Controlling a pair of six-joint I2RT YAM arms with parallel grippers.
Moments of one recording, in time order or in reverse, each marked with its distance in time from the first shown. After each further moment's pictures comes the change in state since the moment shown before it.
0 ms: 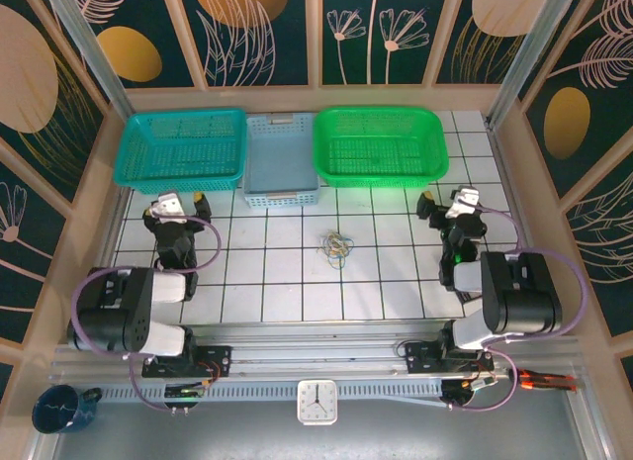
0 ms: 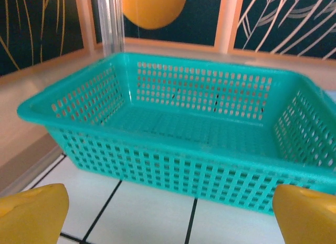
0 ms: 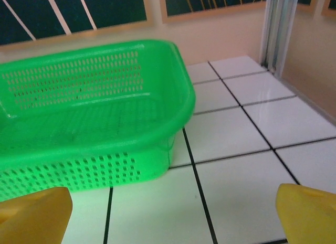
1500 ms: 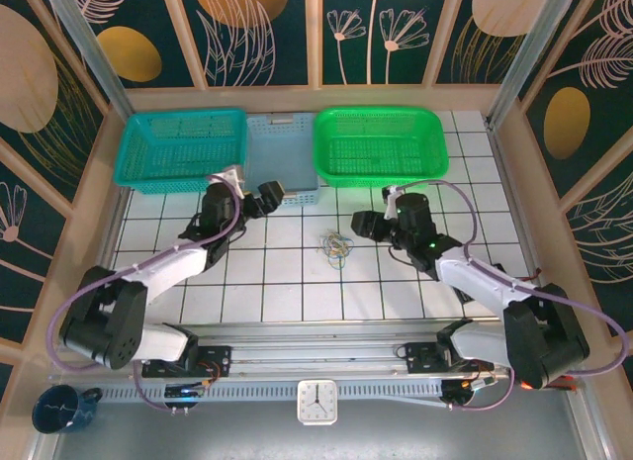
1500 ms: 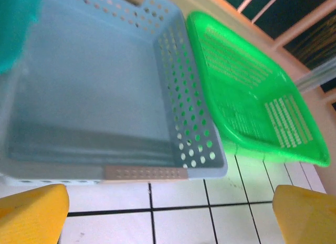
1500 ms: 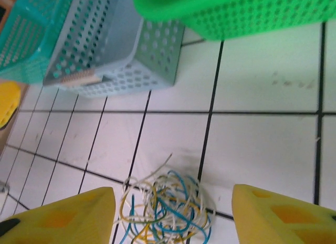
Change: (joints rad) left arm -0.398 0.010 0.419 -0.728 0.381 -0.607; right arm 0.528 -0.224 0.314 -0.978 -0.279 0.449
